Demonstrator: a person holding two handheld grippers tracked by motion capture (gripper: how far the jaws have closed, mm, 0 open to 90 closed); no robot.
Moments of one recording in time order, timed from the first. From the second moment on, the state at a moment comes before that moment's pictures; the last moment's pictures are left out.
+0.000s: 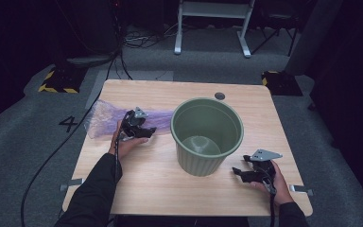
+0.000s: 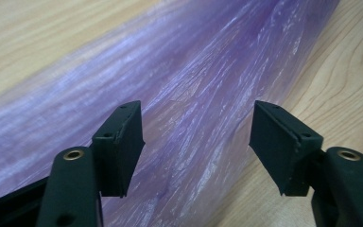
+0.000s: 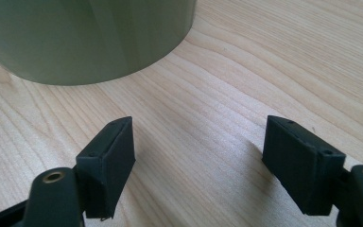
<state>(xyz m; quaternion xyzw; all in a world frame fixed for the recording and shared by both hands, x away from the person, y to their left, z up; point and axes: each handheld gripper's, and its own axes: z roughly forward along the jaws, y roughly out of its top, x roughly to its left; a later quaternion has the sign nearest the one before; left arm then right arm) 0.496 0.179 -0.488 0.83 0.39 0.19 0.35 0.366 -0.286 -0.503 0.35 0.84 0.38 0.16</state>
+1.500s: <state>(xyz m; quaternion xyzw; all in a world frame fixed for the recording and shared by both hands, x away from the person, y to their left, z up) 0.431 0.173 -0.476 0.85 0.31 0.17 0.40 0.367 -0.286 -0.503 0.36 0.84 0.38 0.16</state>
